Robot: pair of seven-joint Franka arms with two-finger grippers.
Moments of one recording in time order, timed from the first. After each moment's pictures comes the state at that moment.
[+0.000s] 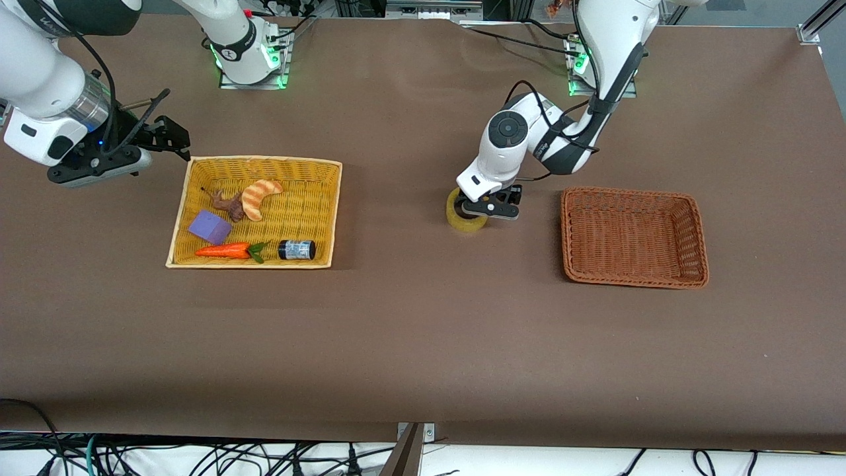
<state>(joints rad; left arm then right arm) -0.45 0.46 -0.23 -2.12 0.14 2.53 -0.64 0.24 -0.07 -0.11 -1.86 0.00 1.75 -0.17</state>
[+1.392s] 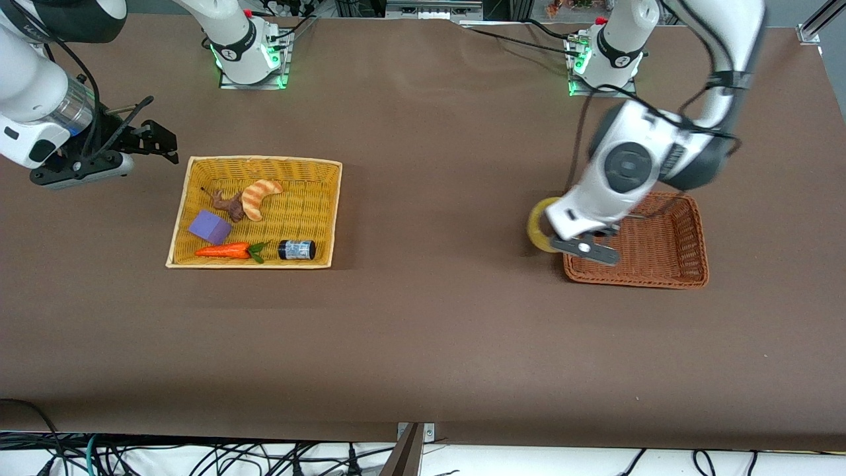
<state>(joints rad) -0.11 0.32 -0.16 -1.85 0.15 2.02 0.01 0.24 -0.08 -0.15 -1.89 0.00 1.76 -0.17</state>
